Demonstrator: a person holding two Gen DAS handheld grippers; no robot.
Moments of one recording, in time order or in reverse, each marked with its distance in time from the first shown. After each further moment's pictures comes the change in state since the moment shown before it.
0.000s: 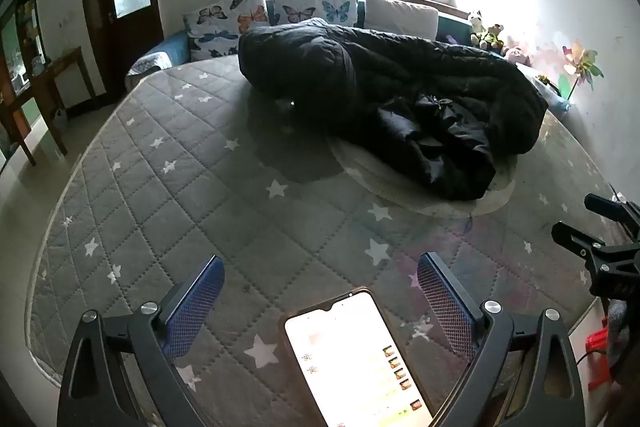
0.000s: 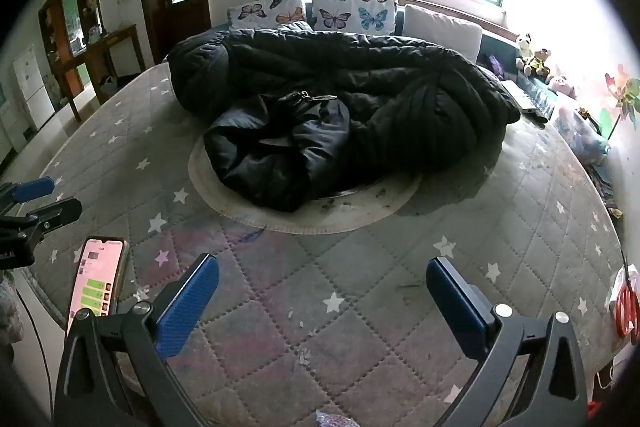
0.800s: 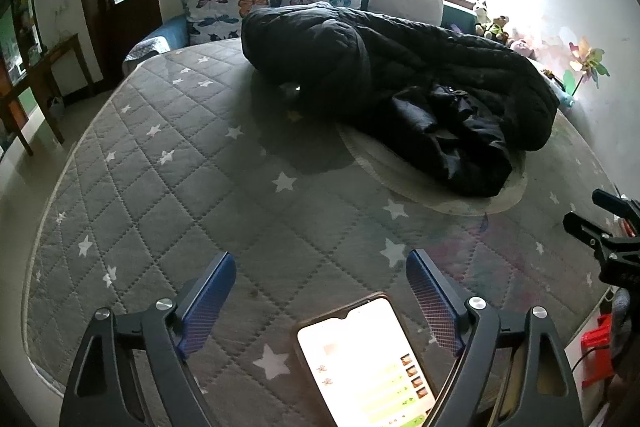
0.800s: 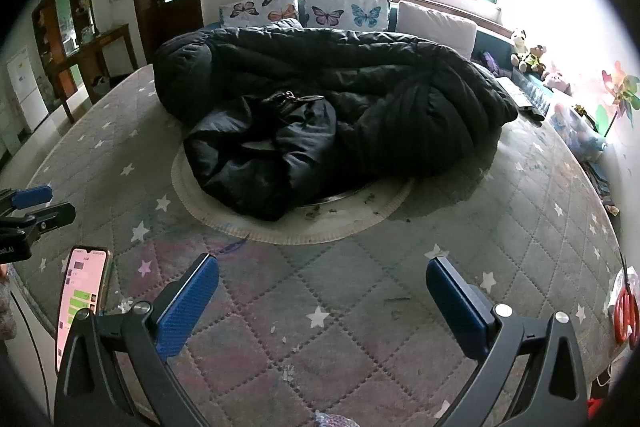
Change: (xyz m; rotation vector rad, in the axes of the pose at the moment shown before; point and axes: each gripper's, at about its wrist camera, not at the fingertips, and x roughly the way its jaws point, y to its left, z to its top) left arm 0.023 0.007 0.016 0.010 0.049 0.040; right arm 0.014 -0.011 0.007 0.009 0.009 -0.020
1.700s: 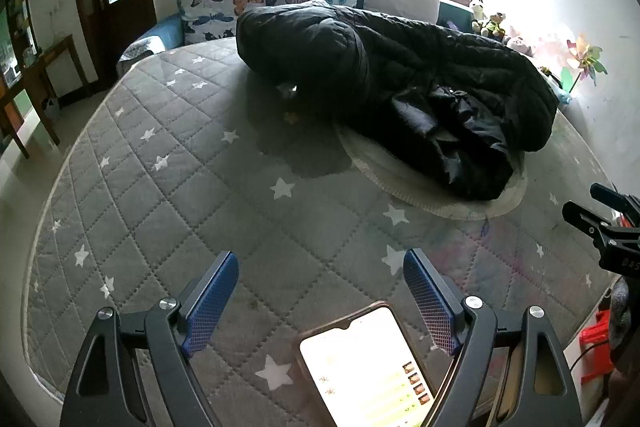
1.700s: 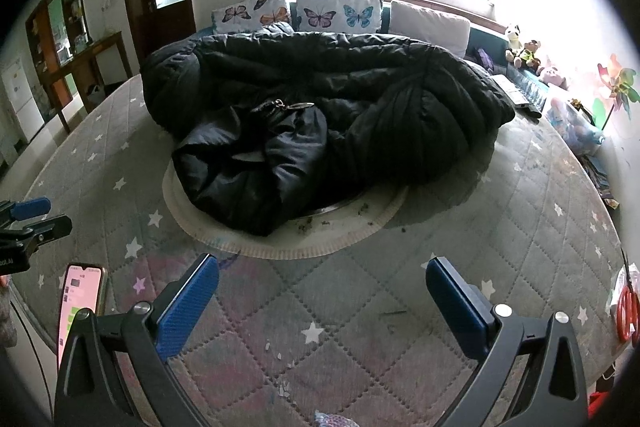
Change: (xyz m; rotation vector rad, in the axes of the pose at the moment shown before) left arm 0.006 0.002 0.009 0.012 0.011 -0.020; right arm 0.003 -0.006 0.006 0.030 -0.009 -0.006
